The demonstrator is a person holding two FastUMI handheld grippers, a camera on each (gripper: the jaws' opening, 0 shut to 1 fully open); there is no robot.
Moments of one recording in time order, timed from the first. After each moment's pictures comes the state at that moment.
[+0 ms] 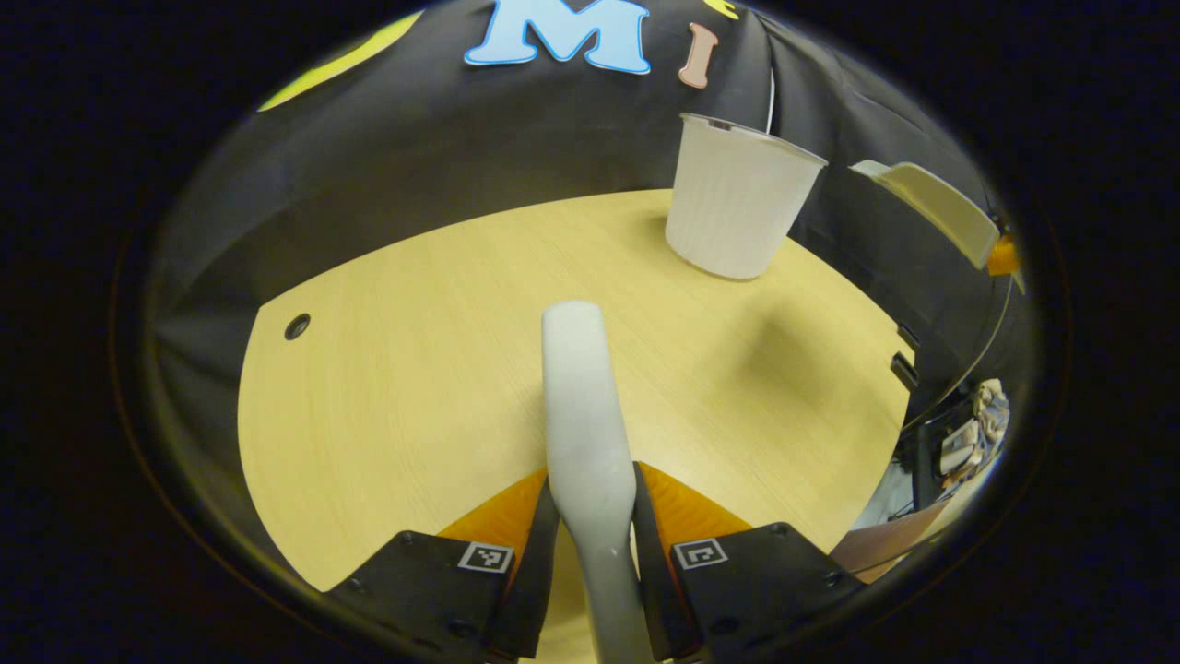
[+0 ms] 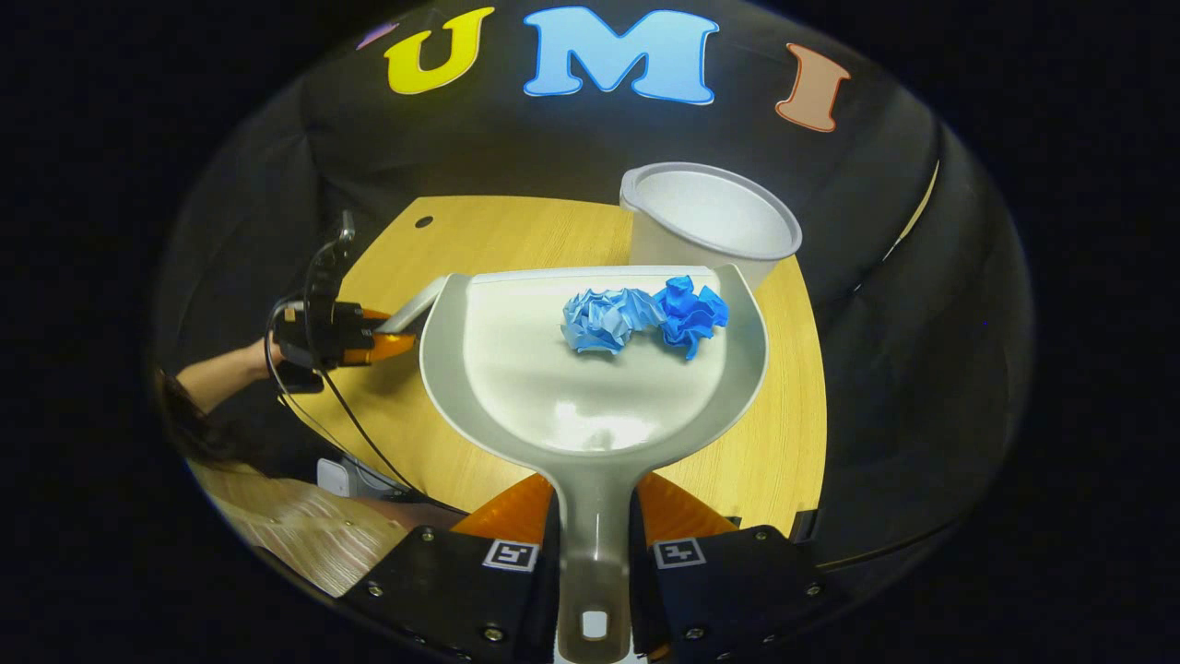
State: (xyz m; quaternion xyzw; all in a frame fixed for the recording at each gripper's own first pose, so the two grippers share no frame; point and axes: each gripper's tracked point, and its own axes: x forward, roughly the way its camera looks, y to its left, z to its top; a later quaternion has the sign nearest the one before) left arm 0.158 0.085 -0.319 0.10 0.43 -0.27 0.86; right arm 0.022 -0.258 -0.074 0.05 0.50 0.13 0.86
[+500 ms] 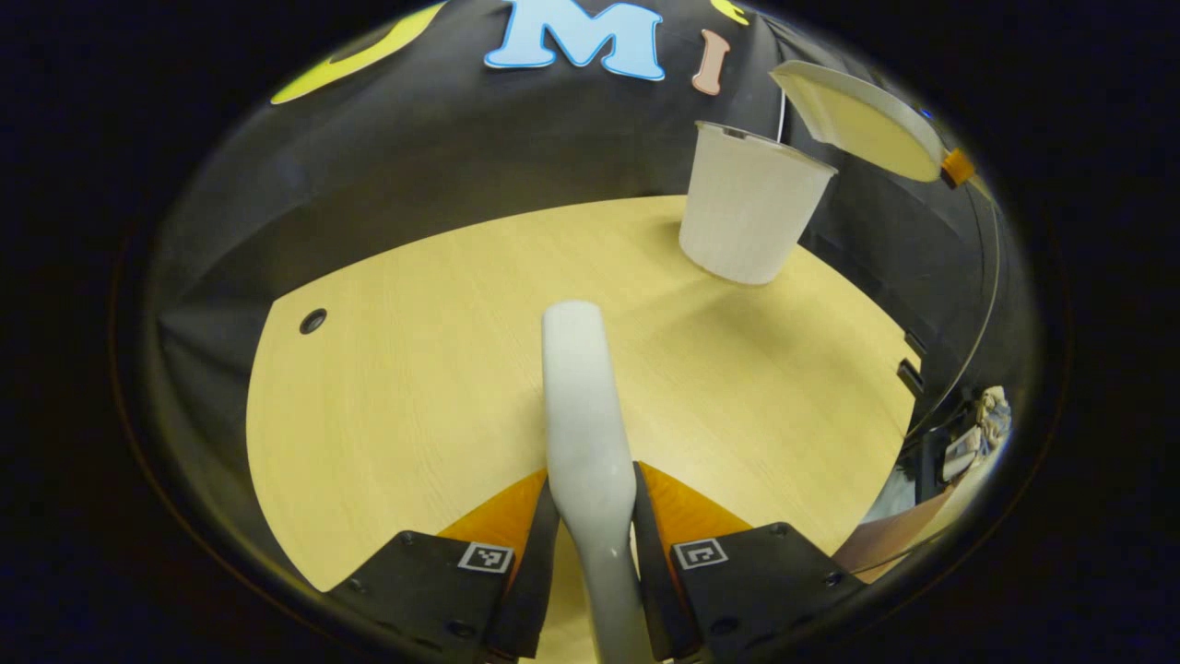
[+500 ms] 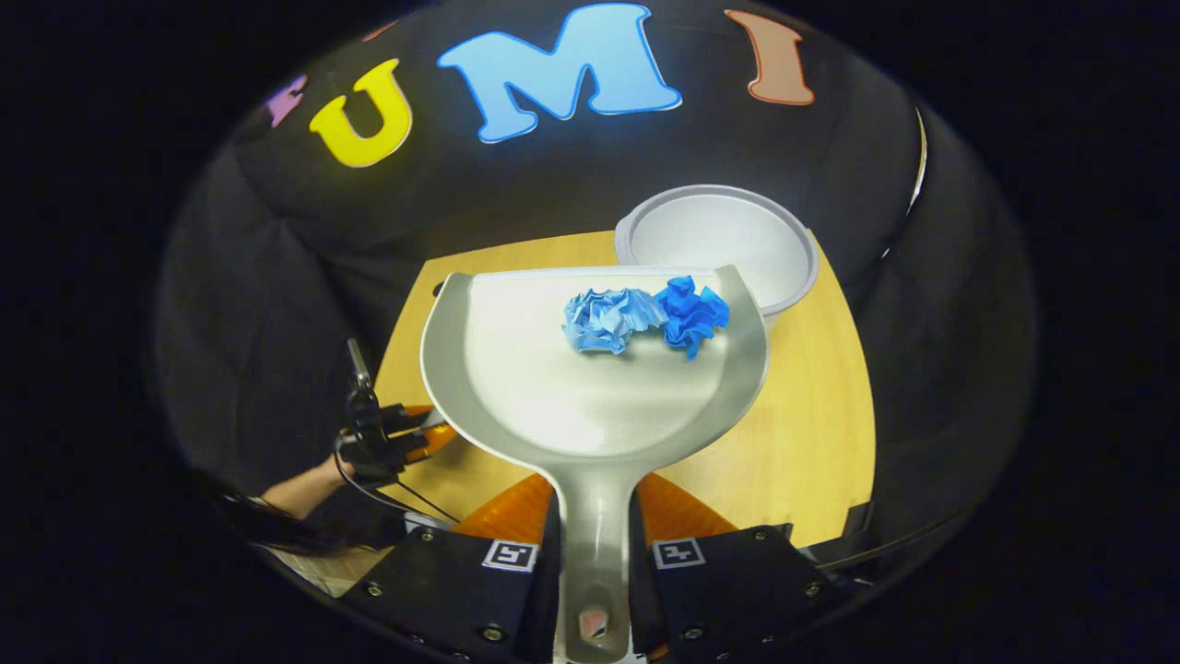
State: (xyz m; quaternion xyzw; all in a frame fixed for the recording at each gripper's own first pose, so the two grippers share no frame) left arm 0.161 0.096 -0.313 0.09 0.42 -0.26 0.86; right arm 0.111 -0.364 0.024 0.21 0.51 0.15 0.82
